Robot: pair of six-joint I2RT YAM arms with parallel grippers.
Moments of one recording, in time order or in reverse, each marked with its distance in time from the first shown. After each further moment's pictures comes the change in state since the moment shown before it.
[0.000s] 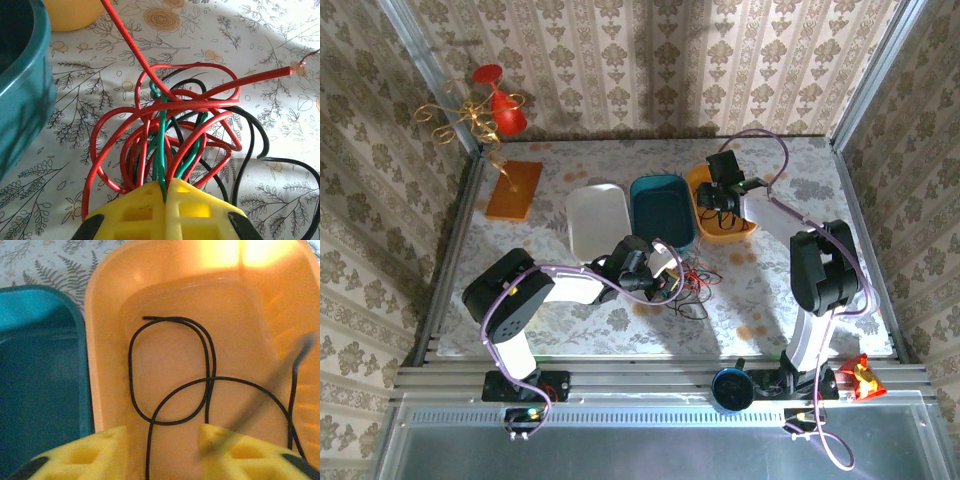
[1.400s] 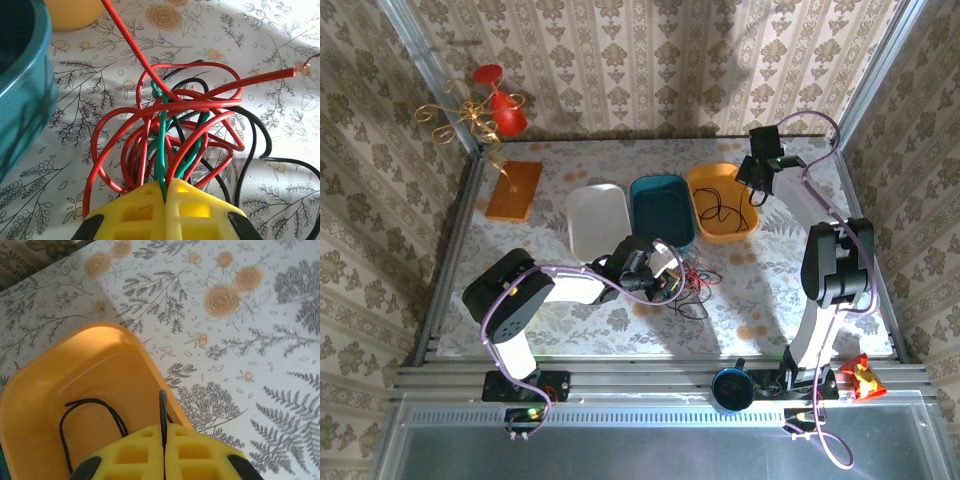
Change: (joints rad) left arm -0.006 0.000 0.008 -0.015 -0.016 0.000; right arm -0.215 0.036 0.174 -0.138 0.041 0.158
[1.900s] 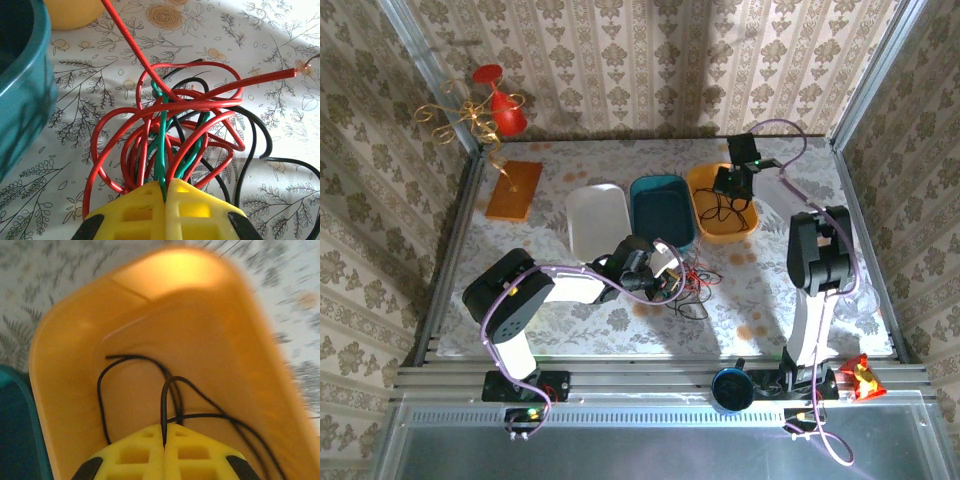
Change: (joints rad) left arm -0.001 0.000 0.007 -0.014 0.000 0.000; right arm 0.080 0.146 0.049 -0.001 -0.189 -0.062
